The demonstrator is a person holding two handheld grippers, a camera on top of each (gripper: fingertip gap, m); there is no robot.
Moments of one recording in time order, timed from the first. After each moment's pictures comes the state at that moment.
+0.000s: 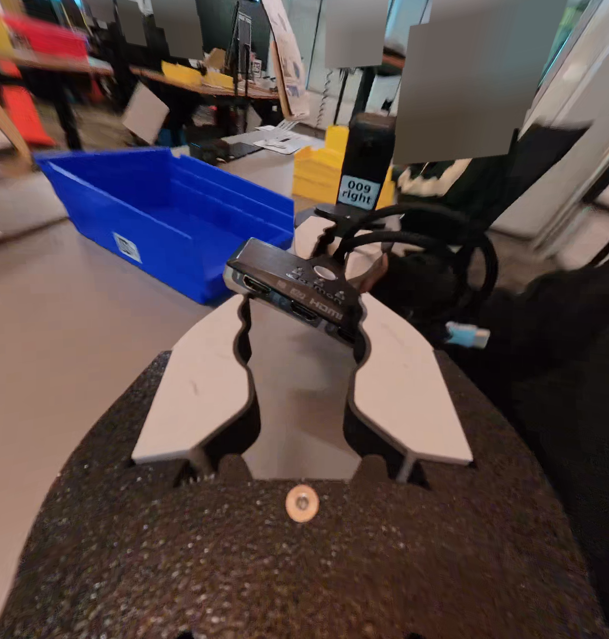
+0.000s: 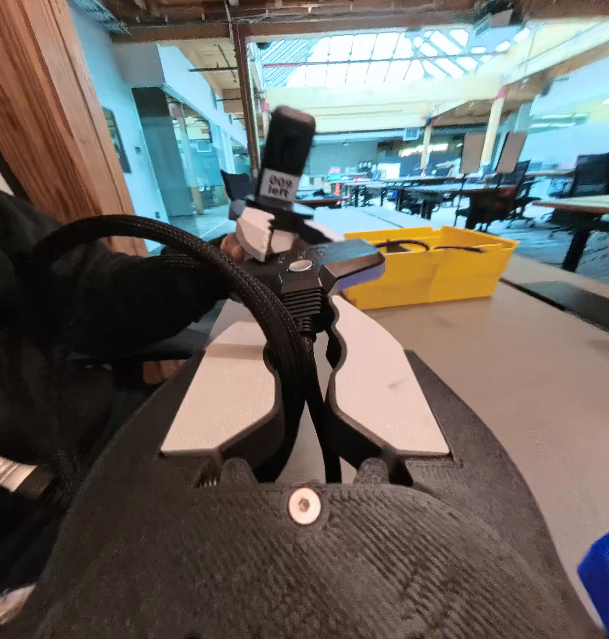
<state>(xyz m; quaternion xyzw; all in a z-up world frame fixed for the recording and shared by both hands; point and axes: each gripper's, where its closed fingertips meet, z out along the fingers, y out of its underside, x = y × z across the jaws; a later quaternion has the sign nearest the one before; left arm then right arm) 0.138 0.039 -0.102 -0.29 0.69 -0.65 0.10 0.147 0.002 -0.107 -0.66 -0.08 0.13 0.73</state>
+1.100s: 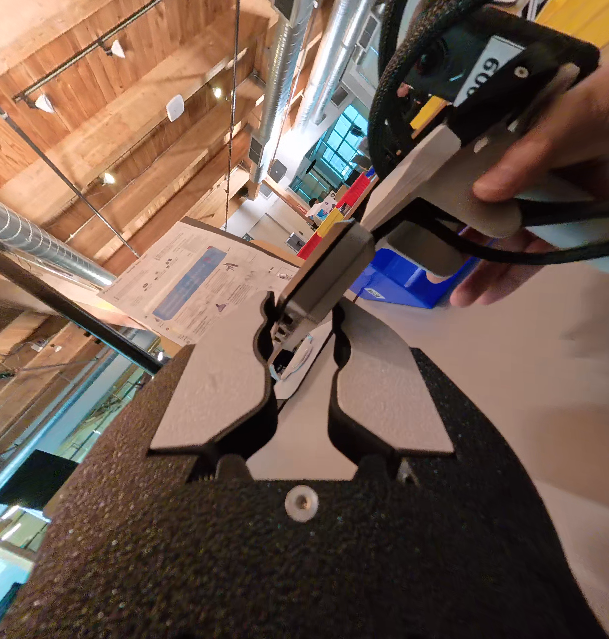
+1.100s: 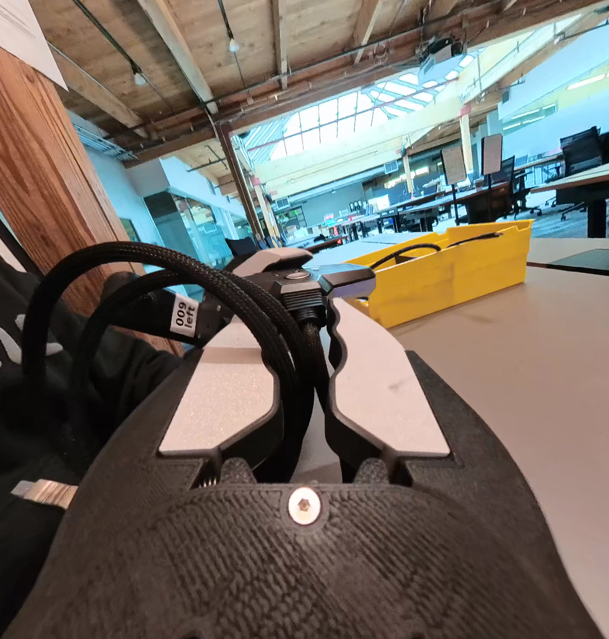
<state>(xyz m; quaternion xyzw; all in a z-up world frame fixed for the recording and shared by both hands) 0.139 0.050 -0.103 -0.10 0.63 -0.37 0.67 0.136 0.016 -0.105 -0.61 0.03 0.21 0.76</state>
